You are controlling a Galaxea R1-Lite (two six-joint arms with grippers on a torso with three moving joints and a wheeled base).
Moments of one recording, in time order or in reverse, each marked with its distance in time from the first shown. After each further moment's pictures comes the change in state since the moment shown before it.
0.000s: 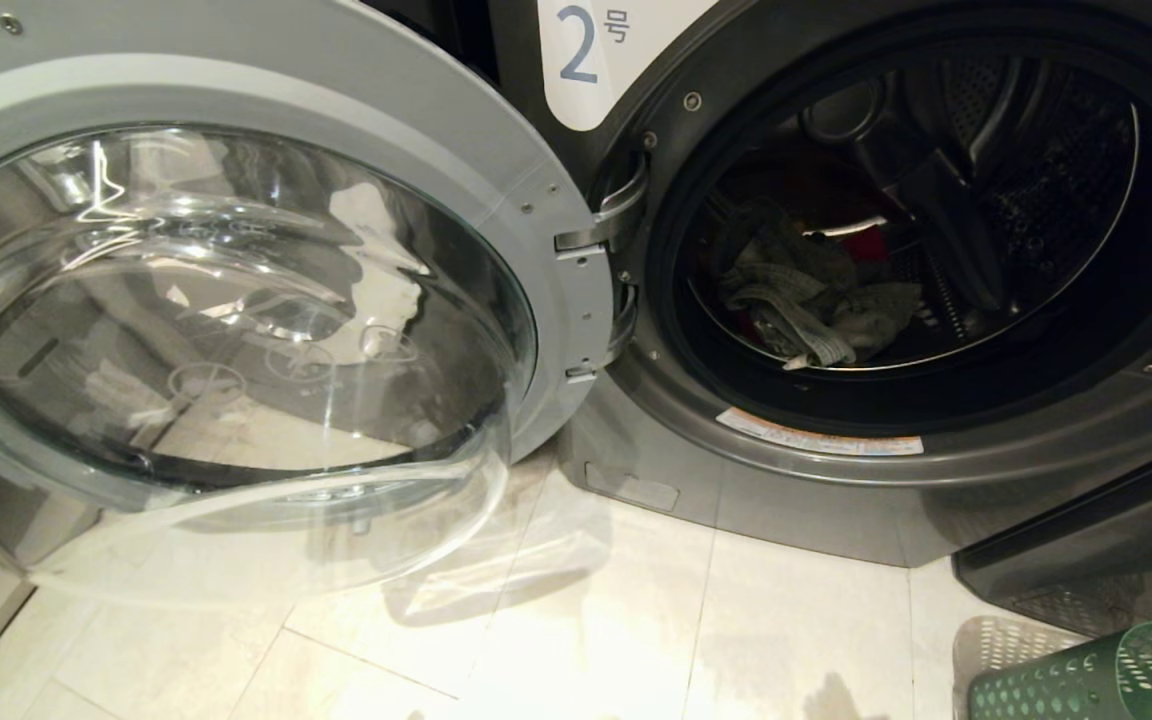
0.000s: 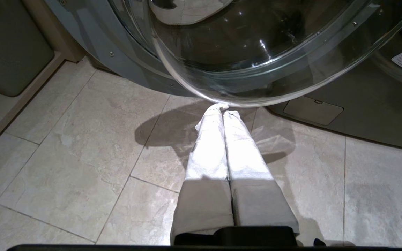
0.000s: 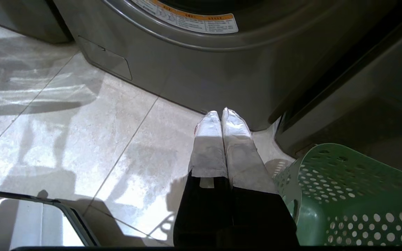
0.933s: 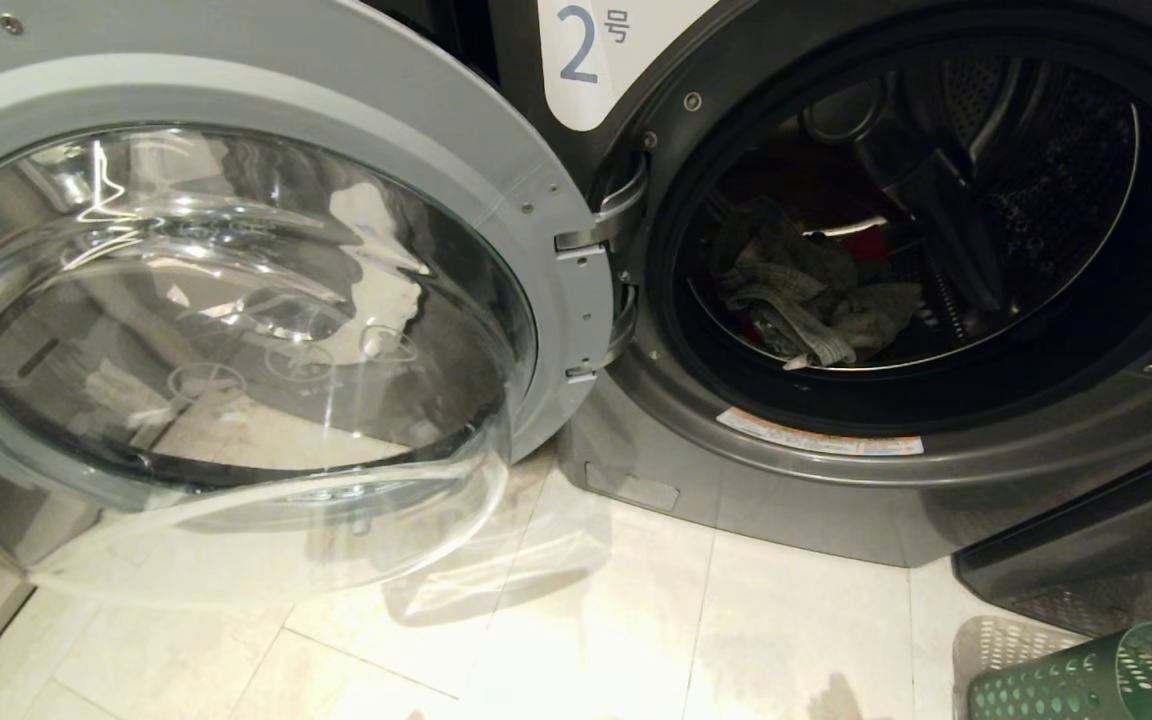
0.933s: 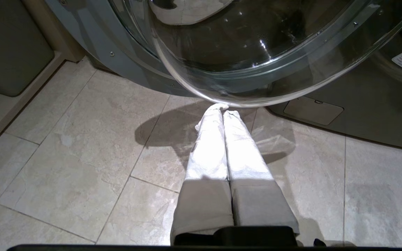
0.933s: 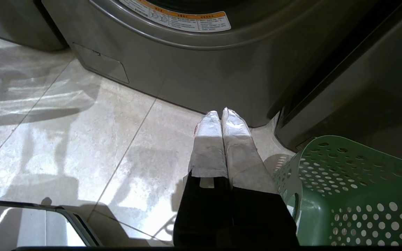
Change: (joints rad) left arm 0.000 0.000 0.000 0.000 0.001 0.000; right arm -0.001 -0.017 -0.003 0.020 -0.022 0.046
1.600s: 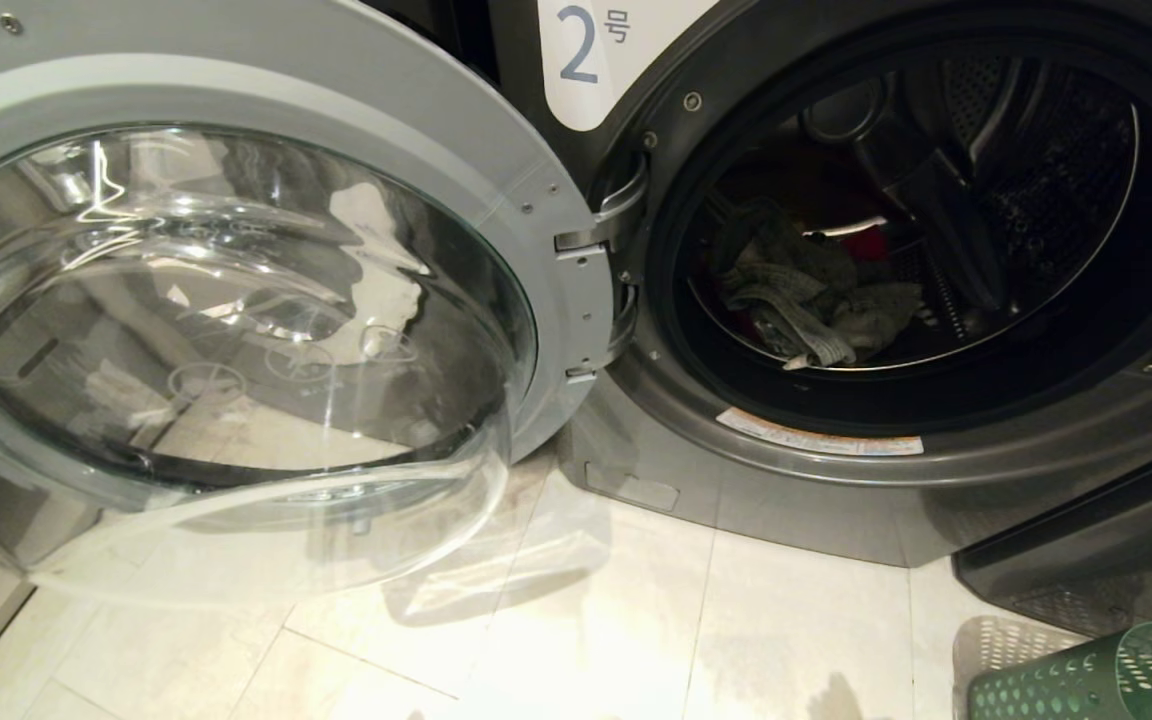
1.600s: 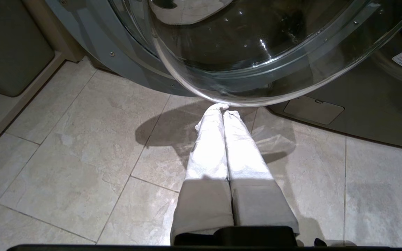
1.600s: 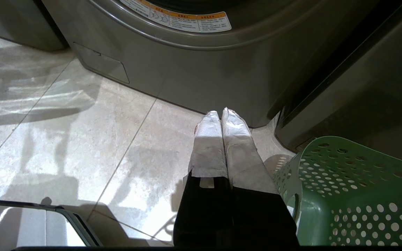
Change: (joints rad) left arm 0.000 0.000 0.000 0.001 -0.001 0.003; right arm 0.000 0.001 0.003 -0.007 0.002 -0.003
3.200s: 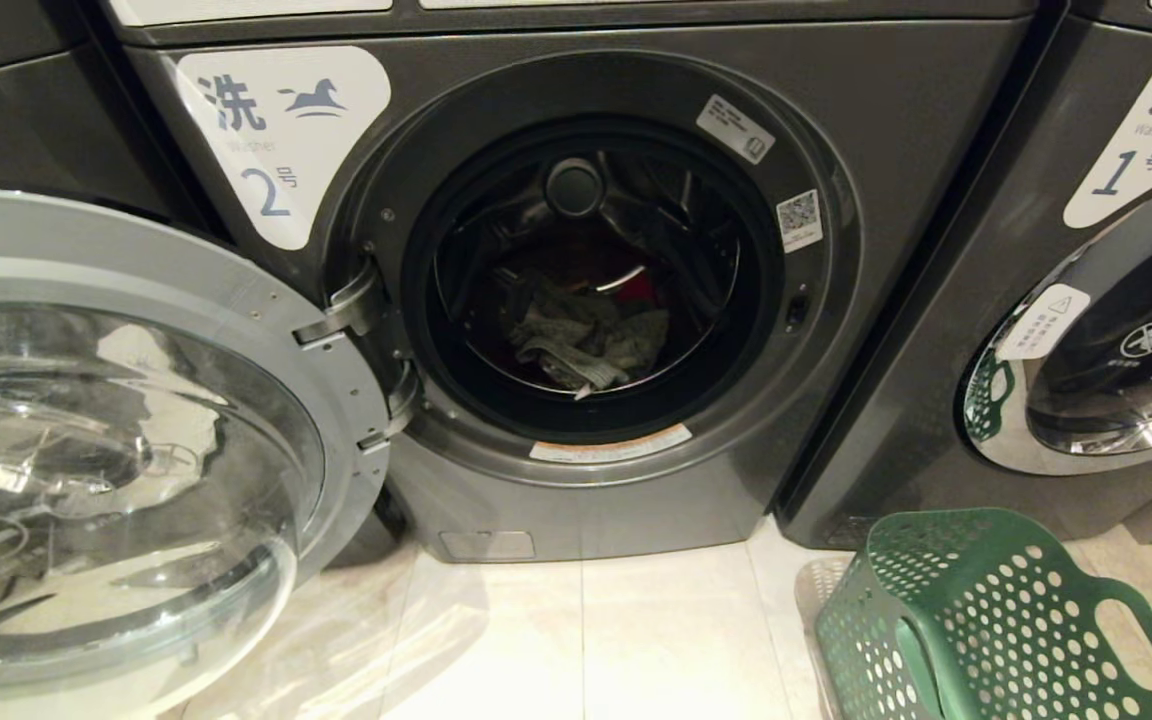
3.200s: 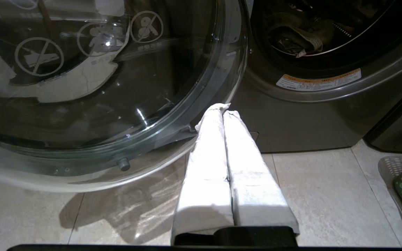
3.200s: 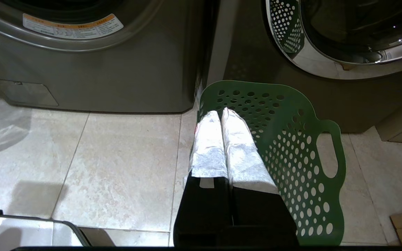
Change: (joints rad) left arm 0.000 0.000 0.000 -0.001 0.001 -0.004; right arm 0.000 0.002 0.001 0.000 -0.001 0.005
